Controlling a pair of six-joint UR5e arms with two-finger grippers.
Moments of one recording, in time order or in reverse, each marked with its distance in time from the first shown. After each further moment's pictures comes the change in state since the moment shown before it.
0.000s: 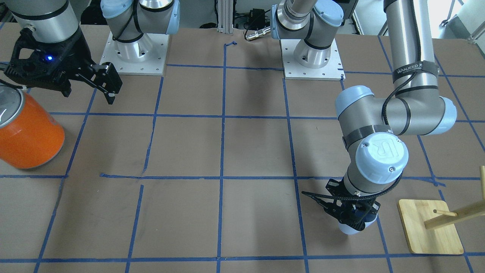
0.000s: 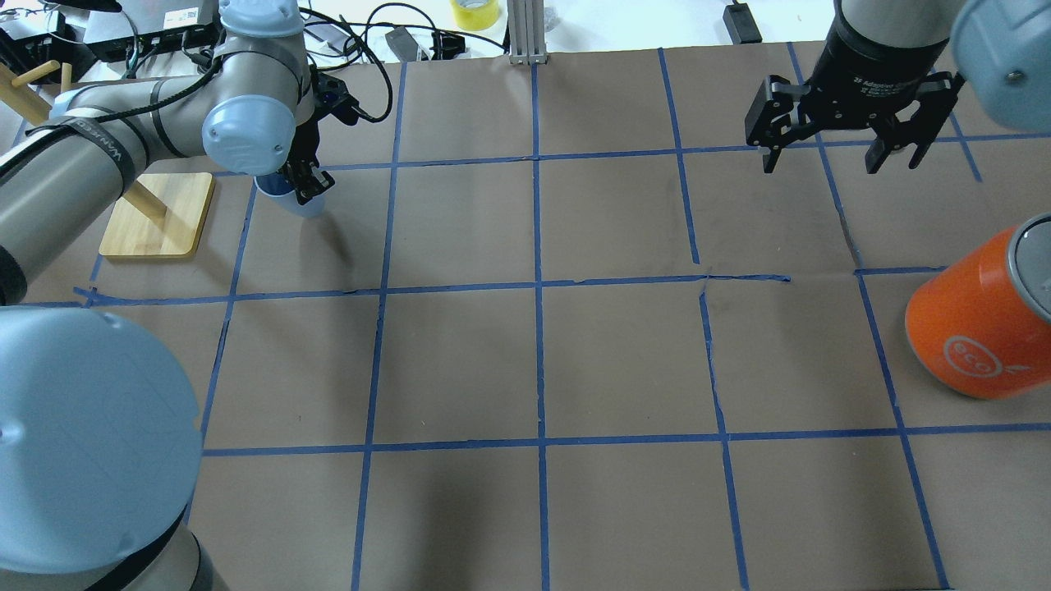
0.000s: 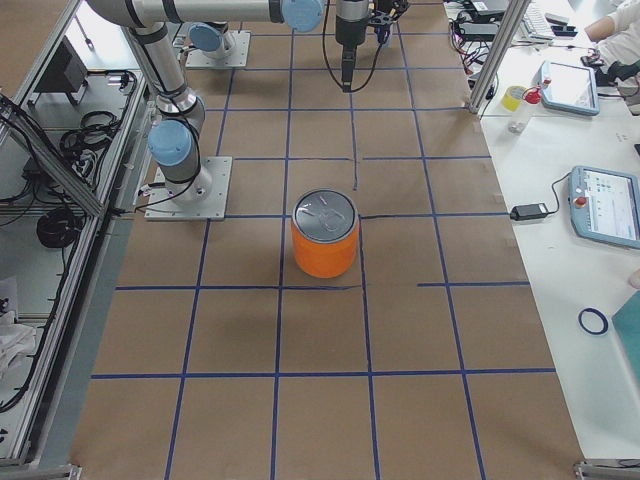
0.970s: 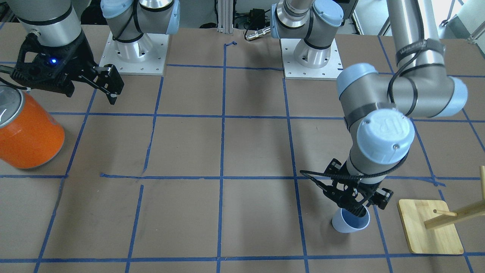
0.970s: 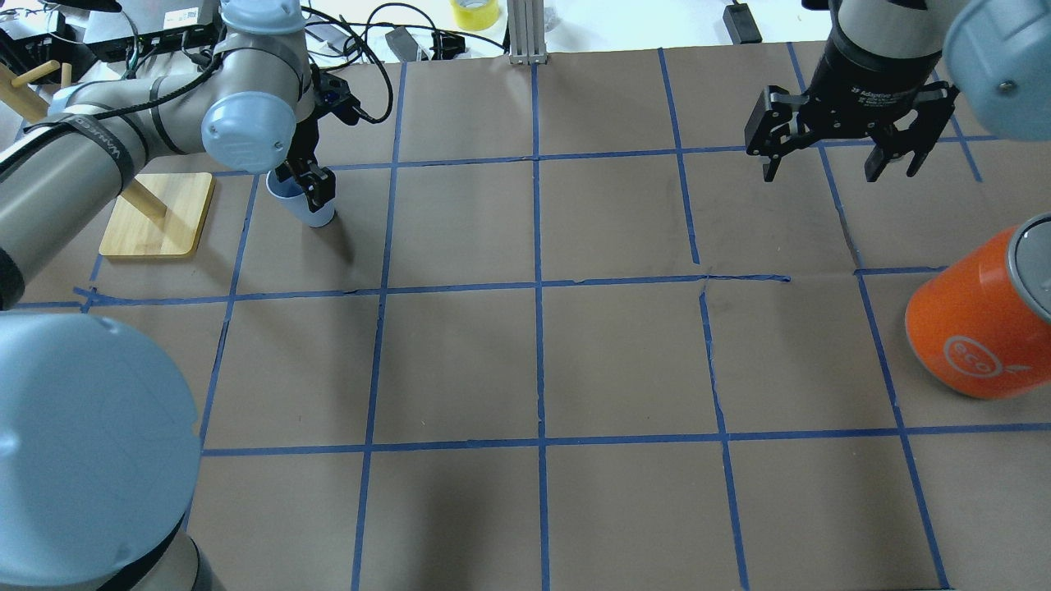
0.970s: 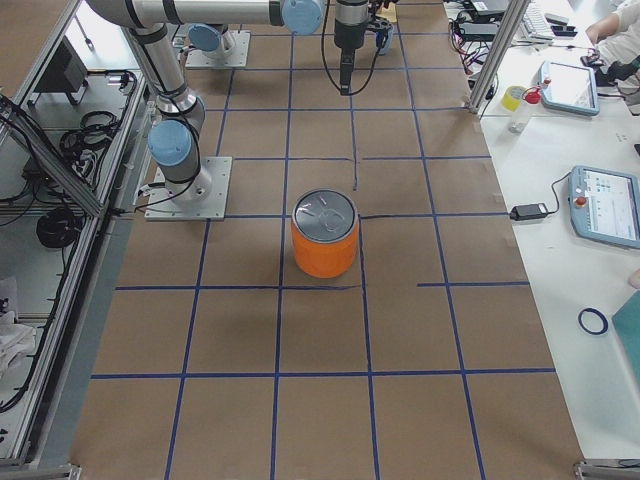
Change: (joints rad) left arm -0.014 0.145 0.055 -0.148 -0.045 -0.051; right arm -0.001 0.000 0.016 0.000 -0.006 0.002
